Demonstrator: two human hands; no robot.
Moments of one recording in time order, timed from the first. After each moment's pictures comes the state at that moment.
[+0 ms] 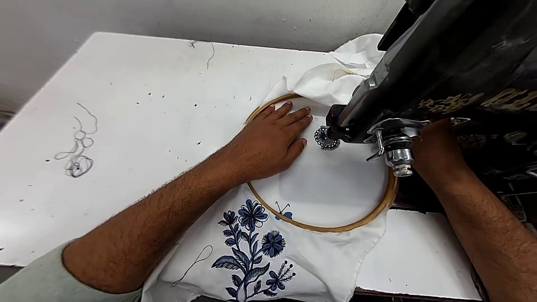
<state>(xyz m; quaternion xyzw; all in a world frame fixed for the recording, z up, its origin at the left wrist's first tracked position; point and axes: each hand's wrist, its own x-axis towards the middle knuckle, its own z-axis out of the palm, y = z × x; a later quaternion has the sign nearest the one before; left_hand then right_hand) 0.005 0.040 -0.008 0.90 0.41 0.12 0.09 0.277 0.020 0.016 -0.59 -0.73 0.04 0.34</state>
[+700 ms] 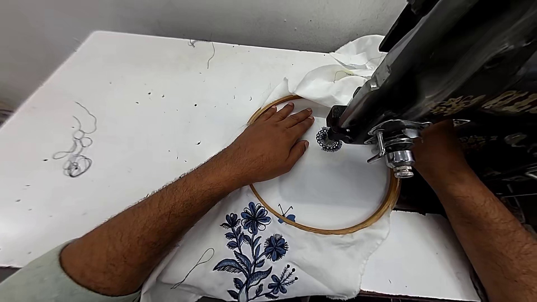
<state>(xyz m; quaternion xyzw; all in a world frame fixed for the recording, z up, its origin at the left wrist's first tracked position) 0.008 0.038 -0.007 0.90 0.41 0.11 0.09 0.276 0.018 0.020 -0.61 -0.72 0.04 0.33</state>
